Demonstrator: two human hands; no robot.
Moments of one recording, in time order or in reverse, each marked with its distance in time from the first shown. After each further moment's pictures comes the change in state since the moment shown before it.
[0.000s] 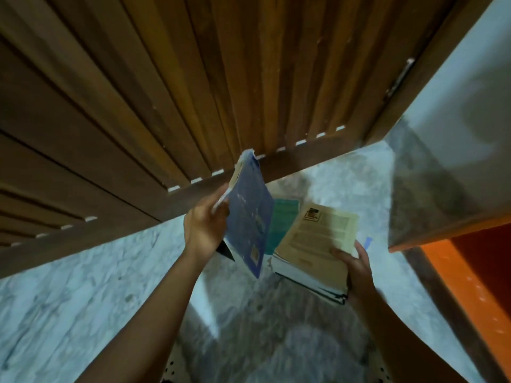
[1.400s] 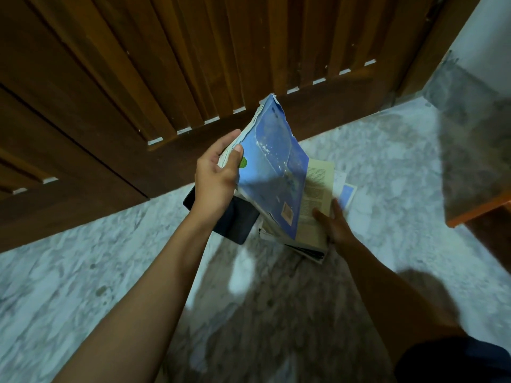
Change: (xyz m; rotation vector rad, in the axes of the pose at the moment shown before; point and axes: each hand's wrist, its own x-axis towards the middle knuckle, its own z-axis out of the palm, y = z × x) left_hand 0.002 -0.092 0.113 -0.569 0.070 0.118; right_hand 0.231 0.184 0.012 -0.481 -0.165 -0.198
